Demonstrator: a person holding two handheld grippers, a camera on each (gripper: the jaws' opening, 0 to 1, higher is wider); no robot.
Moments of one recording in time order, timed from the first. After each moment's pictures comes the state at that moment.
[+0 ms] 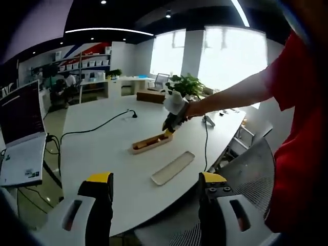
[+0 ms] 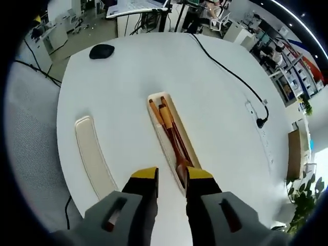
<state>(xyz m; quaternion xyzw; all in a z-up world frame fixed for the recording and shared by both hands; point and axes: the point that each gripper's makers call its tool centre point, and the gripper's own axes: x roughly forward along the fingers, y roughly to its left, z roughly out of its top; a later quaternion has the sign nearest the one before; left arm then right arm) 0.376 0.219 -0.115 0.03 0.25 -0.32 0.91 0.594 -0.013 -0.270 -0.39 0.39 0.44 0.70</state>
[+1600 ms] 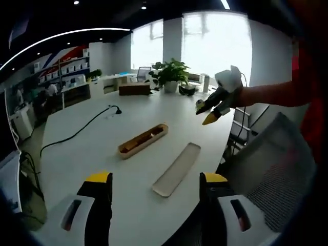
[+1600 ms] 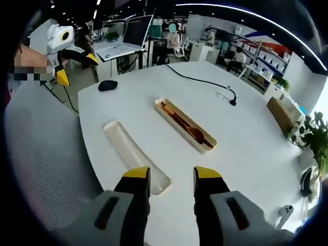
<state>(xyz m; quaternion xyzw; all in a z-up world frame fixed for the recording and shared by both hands) 0.443 0.158 -0.202 0.11 0.25 -0.39 0.88 0.485 -0.092 -0.236 -0.22 0.32 0.39 0.83</state>
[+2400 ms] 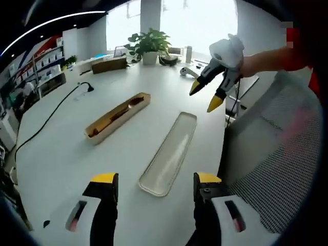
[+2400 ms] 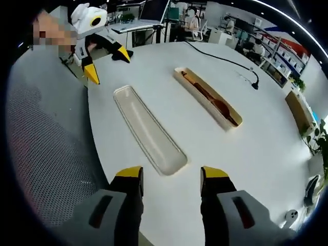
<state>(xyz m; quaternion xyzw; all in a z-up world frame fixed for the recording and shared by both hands) 0.462 0.107 -0.295 0.19 0.31 -0.46 0.81 0.465 -0.094 -0.305 -0.30 0.37 0.44 0.76</state>
